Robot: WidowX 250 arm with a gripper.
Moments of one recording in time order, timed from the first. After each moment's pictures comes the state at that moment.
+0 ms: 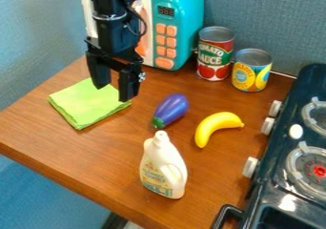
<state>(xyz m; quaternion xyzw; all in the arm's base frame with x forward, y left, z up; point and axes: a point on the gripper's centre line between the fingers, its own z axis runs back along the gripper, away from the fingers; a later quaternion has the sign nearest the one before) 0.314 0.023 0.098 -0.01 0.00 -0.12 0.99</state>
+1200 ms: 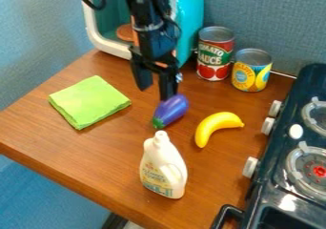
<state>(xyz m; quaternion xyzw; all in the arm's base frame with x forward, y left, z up) 0.369 -0.019 0.066 -0.07 -0.03 -0.18 0.98</state>
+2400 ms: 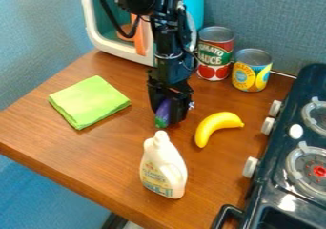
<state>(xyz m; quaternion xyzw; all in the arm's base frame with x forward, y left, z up) 0.380 -0.032 0.025 -0.04 0.01 -0.20 0.98</state>
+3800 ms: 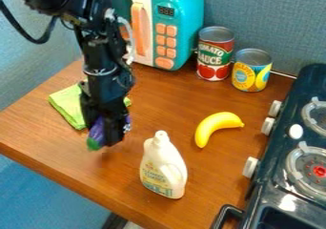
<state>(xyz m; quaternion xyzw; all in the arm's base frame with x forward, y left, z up) 0.282 0.028 0.040 0.00 0.01 -0.17 0.99</state>
